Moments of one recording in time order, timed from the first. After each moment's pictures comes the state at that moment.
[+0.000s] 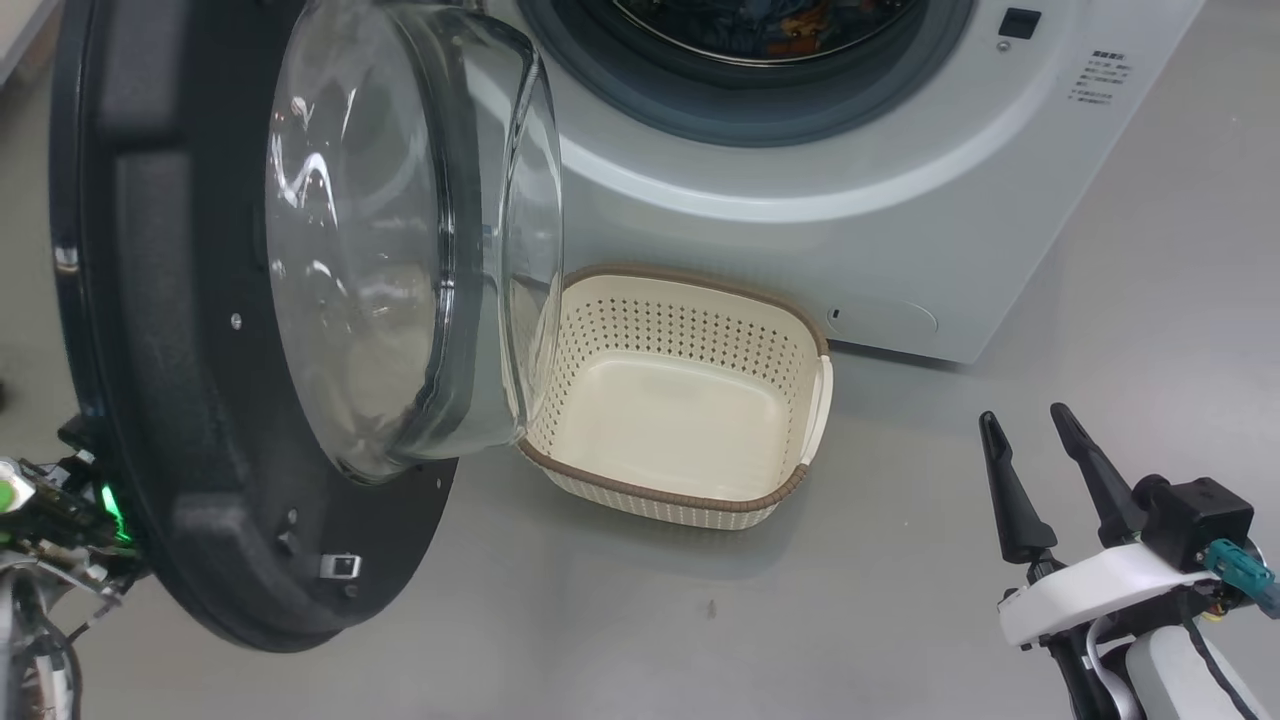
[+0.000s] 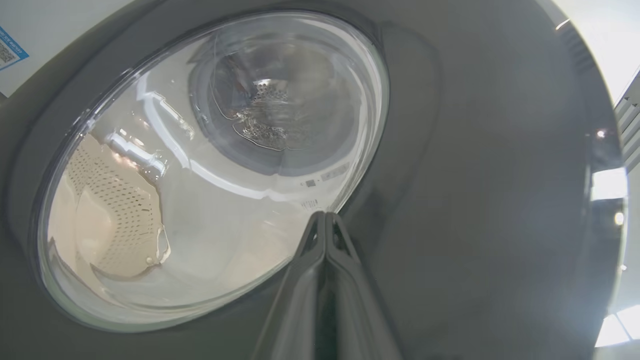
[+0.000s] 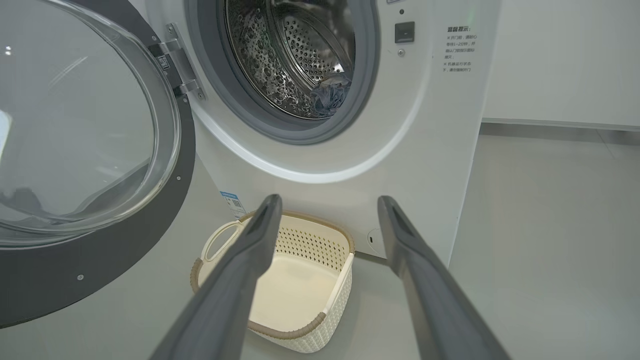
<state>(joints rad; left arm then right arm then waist) -0.36 0.26 0.12 0.07 -1.72 -0.12 0.92 -0.06 -0.21 0.19 0.19 0.39 0.12 -0.26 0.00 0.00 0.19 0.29</state>
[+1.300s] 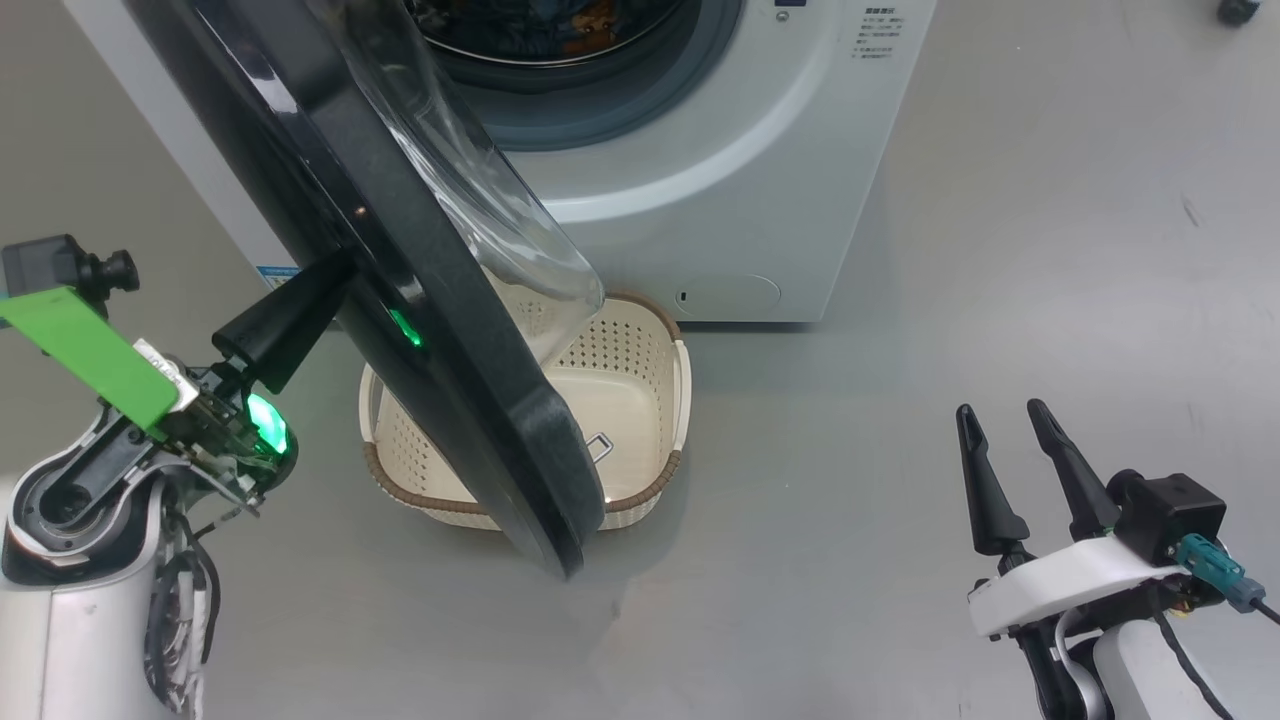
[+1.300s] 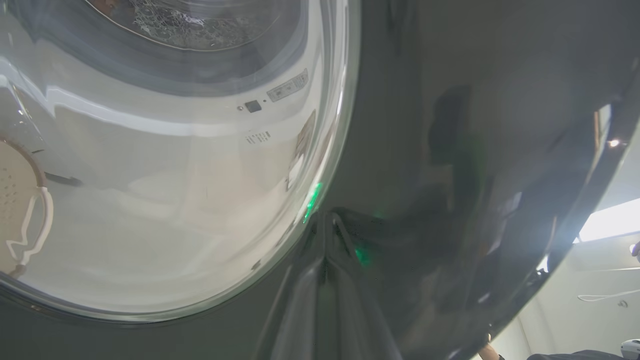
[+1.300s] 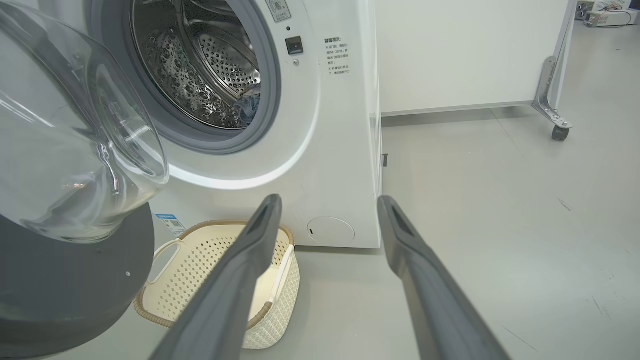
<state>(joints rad) -0.47 0.14 -0.04 -0.02 -1.62 -0.03 0.86 -0.07 -0.16 0.20 0.19 0.39 0.12 -0.26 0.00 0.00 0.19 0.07</state>
